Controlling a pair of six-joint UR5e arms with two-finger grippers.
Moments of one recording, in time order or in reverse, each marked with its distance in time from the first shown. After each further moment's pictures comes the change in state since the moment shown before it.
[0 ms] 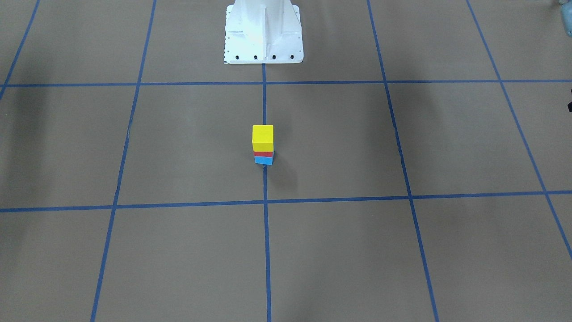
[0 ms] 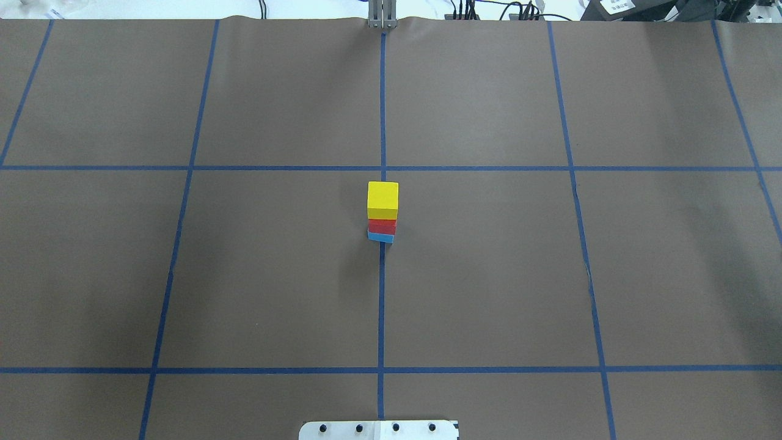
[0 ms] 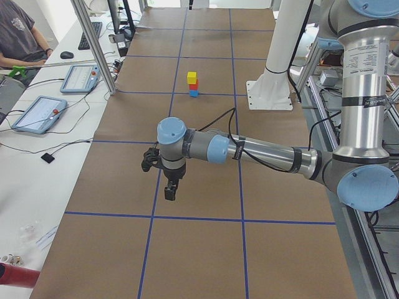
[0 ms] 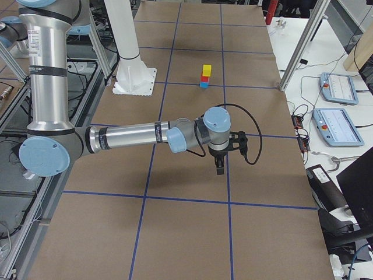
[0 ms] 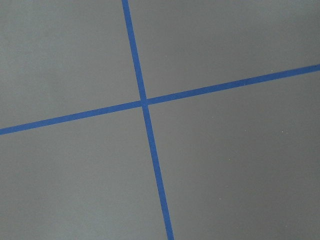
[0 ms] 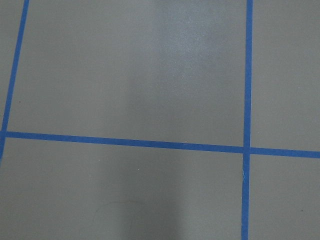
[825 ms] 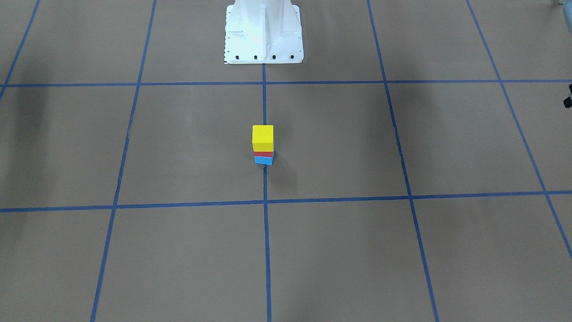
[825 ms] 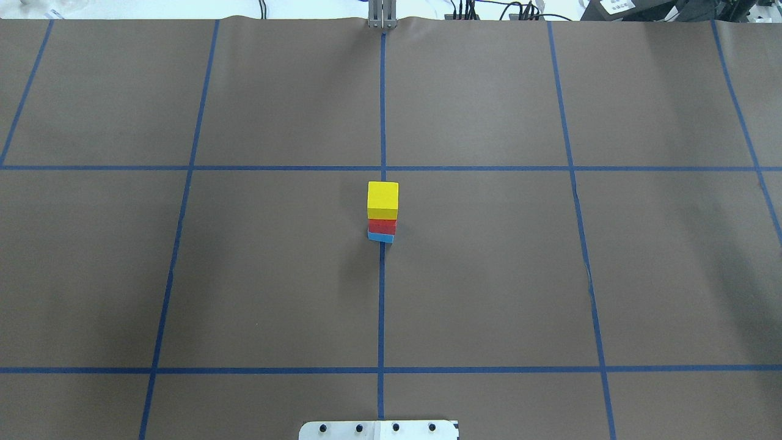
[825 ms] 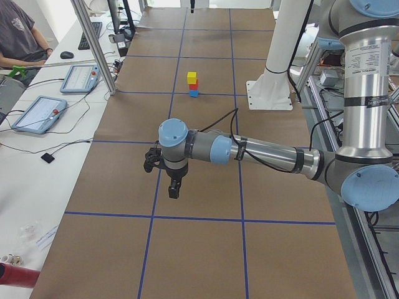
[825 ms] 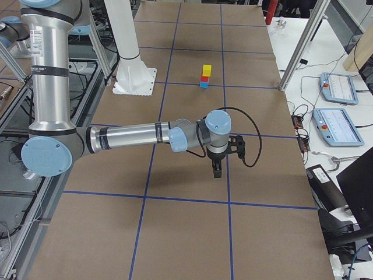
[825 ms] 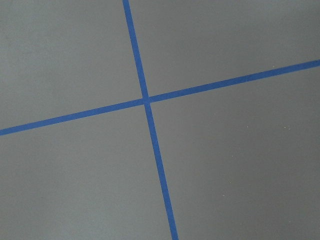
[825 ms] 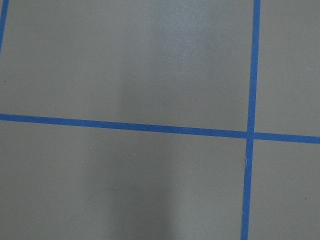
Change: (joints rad) left arm -0.008 0.008 -0.010 0.004 -0.077 -0.064; right arm -0.029 0.004 -0.009 -0.087 -0.043 -0.076
